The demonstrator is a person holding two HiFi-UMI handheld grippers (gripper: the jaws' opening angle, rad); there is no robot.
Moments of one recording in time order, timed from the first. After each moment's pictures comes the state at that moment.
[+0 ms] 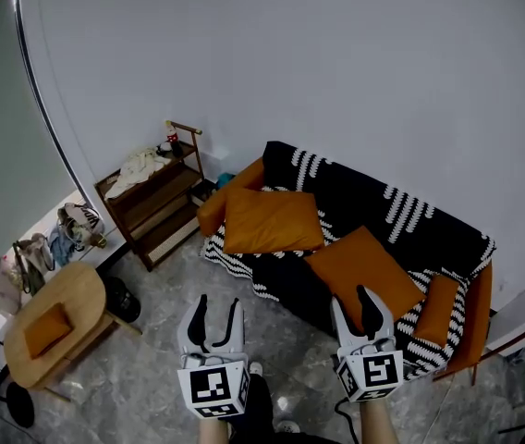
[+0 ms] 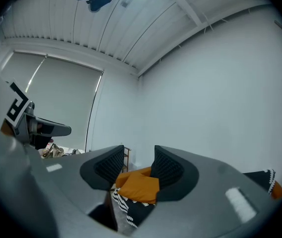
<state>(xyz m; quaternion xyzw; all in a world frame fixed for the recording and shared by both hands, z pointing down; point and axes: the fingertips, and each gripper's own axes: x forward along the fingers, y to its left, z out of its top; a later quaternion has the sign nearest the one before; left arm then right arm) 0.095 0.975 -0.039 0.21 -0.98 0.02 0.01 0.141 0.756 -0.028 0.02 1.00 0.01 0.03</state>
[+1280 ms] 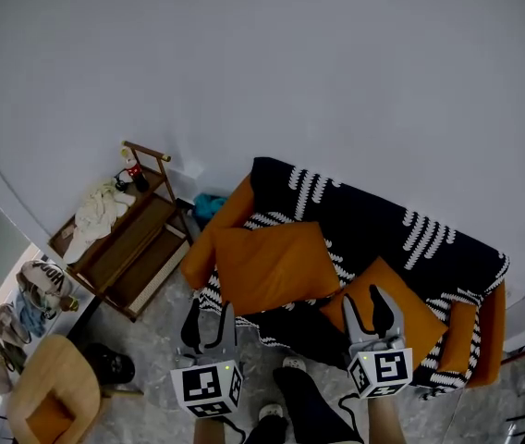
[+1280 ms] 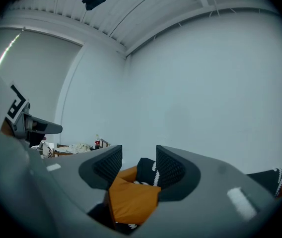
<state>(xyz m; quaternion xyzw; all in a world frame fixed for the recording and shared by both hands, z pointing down) -0.319 0.968 0.009 0.27 -0.96 0.00 0.08 -0.226 0.718 0.011 -0.07 1.00 0.02 -0.03</state>
